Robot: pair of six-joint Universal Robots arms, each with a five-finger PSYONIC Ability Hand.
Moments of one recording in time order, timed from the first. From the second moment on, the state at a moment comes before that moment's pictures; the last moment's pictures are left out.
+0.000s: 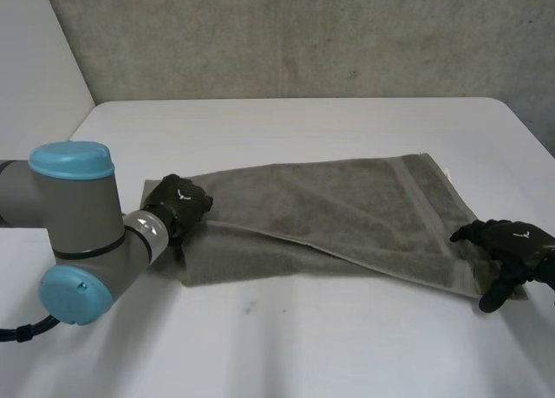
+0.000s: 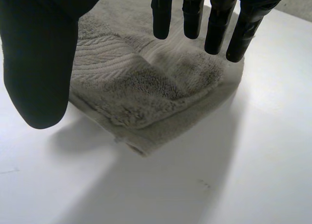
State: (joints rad) left arm 4.32 -2.14 -1.45 3.17 -1.47 3.87; right arm 1.30 -1.23 1.87 0.09 0.95 2.54; left_hand 1.18 1.22 1.22 1.22 1.03; right_hand 0.20 0.22 0.21 0.23 0.05
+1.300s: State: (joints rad) left arm 4.31 -1.56 -1.41 2.92 -1.58 3.73; right arm 1.46 -1.45 1.05 0.67 1.05 2.42; left_hand 1.20 1.22 1.22 1.22 1.04; right_hand 0.93 1.16 1.18 1.19 0.98
